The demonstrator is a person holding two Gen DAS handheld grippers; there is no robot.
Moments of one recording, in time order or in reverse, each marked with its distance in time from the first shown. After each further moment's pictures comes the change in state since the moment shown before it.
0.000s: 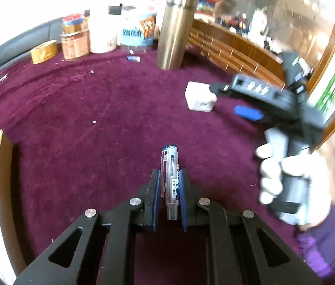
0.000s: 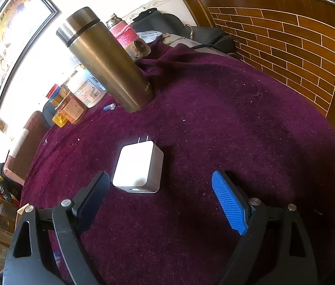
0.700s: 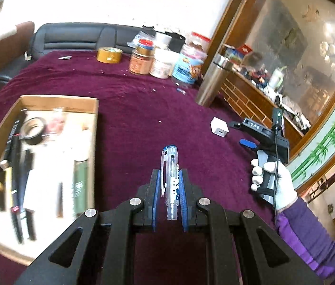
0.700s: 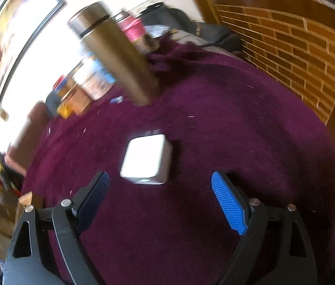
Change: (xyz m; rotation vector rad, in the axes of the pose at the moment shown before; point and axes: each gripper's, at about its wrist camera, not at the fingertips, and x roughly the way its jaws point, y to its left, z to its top) left arm -0.145 0.072 -0.080 -0.266 -0.209 0.038; right arm -0.010 0.033 0.004 -0.124 0.050 -0.040
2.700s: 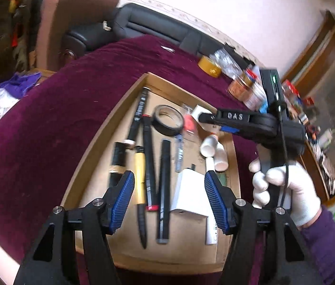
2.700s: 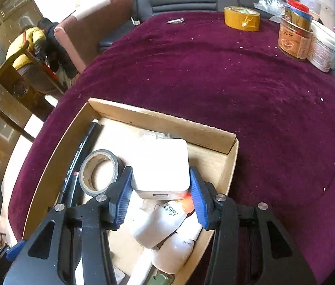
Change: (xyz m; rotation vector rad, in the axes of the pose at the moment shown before) left arm -0.045 0.179 -0.019 -0.380 -0.067 0.233; right arm 0.091 0.356 -0.119 -0.548 0.342 0.234
